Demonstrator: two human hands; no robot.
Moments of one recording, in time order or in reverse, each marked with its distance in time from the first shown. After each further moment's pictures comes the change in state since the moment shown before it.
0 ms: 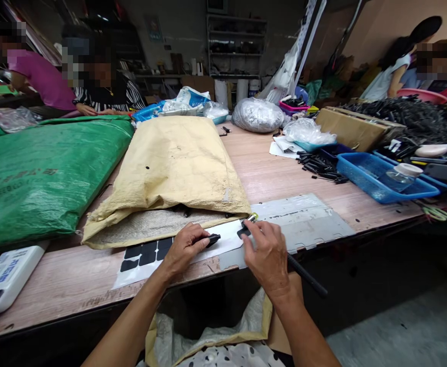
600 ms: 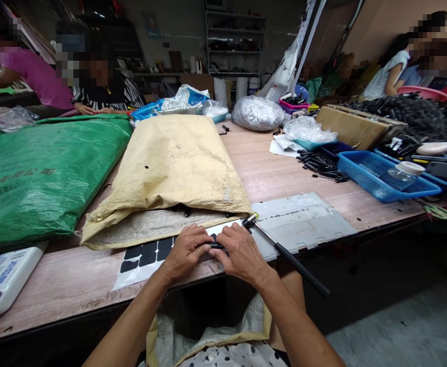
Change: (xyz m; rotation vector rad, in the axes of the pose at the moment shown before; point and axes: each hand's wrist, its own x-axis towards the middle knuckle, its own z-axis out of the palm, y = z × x) left_hand -0.005 -0.003 0.003 0.183 -0.077 0.134; right_hand 0.020 -0.032 0.018 0.215 -0.430 -0.359
